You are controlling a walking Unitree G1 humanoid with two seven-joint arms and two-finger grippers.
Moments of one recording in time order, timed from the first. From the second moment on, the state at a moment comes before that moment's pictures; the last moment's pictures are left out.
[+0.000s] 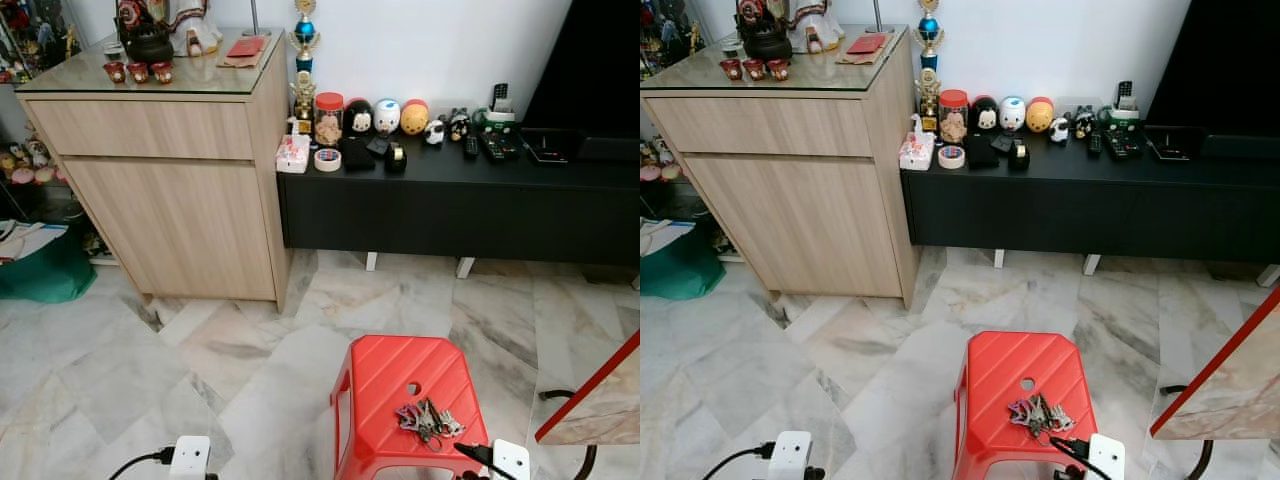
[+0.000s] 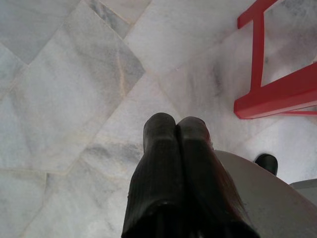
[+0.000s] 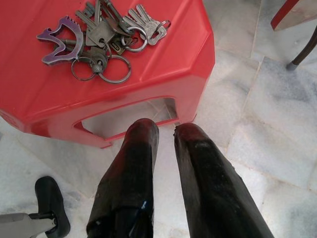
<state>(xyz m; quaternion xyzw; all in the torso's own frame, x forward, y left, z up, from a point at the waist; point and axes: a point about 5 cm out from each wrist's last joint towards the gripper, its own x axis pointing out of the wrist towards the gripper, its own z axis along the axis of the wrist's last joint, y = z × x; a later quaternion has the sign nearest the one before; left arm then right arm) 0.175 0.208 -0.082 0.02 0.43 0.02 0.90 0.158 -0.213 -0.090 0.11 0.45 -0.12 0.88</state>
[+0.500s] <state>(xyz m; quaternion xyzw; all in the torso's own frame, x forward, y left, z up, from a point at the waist) 0.175 0.208 -0.082 0.02 0.43 0.02 0.90 0.158 -0.213 -0.090 0.11 0.45 -0.12 0.88</state>
